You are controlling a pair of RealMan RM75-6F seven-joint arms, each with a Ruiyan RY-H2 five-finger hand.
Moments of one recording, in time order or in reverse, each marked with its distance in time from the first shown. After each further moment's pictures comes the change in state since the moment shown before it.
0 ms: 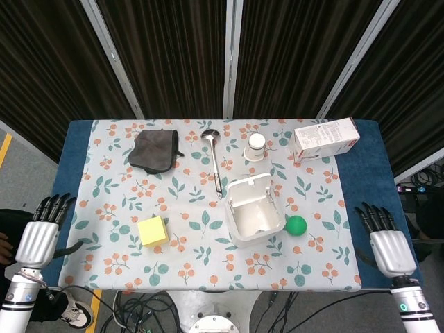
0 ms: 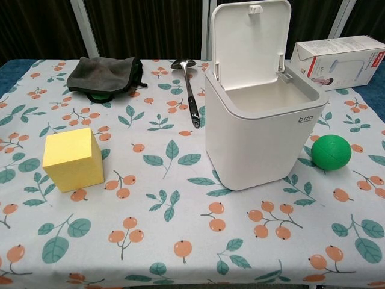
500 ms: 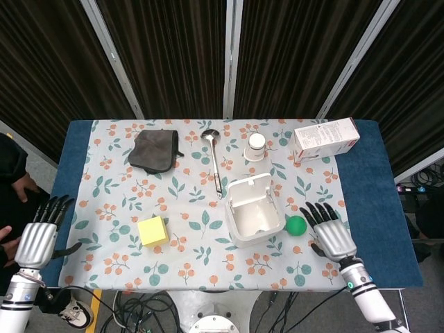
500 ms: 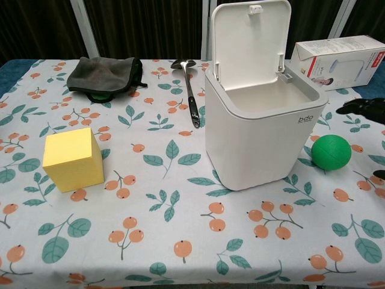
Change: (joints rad) left arm 0.001 -0.016 0.001 0.046 -0.017 -0.016 -0.052; right arm 0.185 -0.175 0.044 -0.032 0.157 -0.280 -0.319
